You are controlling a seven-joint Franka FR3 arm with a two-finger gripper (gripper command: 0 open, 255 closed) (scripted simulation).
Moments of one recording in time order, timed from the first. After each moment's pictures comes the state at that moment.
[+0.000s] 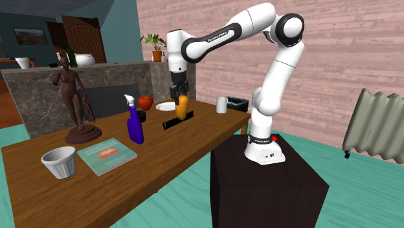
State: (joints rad) arm -0.16 -0.35 0.08 -2.32 -0.07 1.95 0.42
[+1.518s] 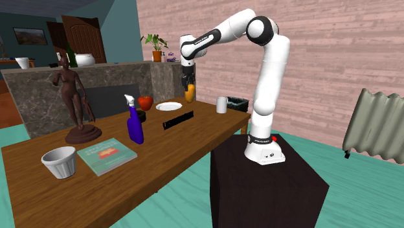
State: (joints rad) arm -0.39 -0.10 -0.29 -2.07 -0.13 2.01 -0.14
